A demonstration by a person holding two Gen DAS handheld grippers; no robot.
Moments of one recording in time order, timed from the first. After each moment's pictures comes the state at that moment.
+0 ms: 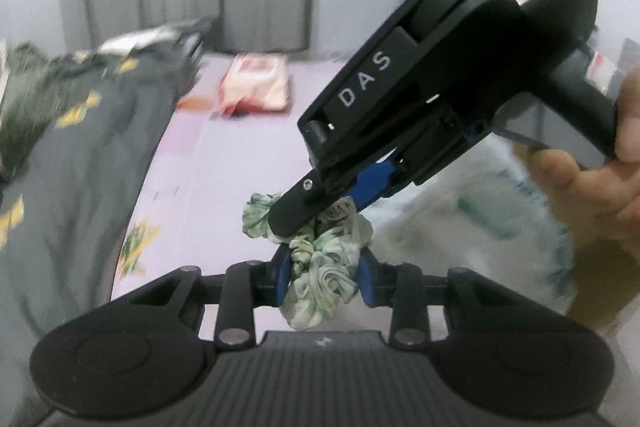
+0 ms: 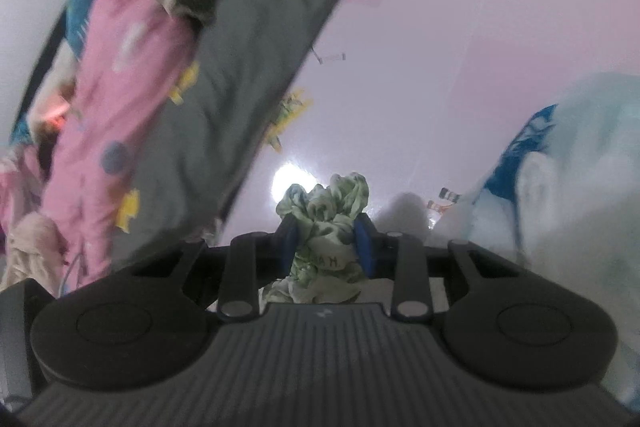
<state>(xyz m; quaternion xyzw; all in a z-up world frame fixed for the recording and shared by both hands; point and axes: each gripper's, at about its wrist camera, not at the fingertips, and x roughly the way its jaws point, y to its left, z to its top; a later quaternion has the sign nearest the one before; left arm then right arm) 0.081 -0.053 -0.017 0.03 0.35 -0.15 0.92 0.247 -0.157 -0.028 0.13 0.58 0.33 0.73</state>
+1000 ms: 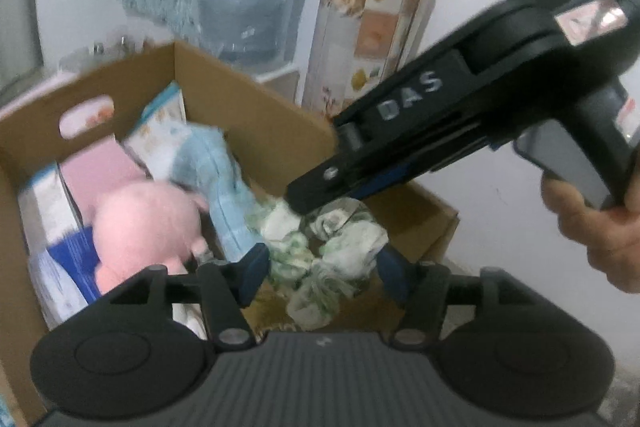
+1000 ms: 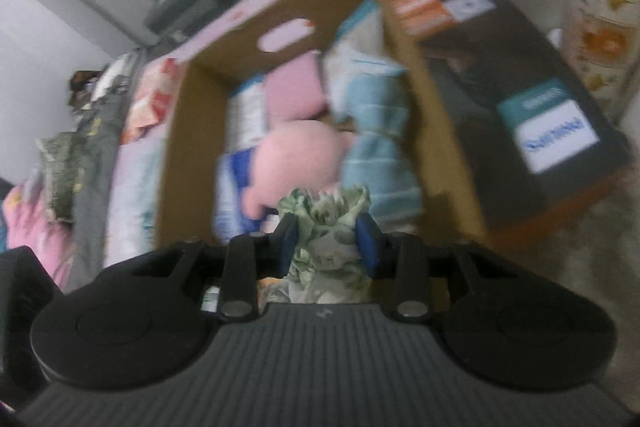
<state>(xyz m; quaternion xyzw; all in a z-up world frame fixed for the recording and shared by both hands) 0.048 -0.408 -0.027 0.11 0.39 -0.48 0.78 0.040 -0.597 -0.009 0.28 0.49 -0.01 0.83</state>
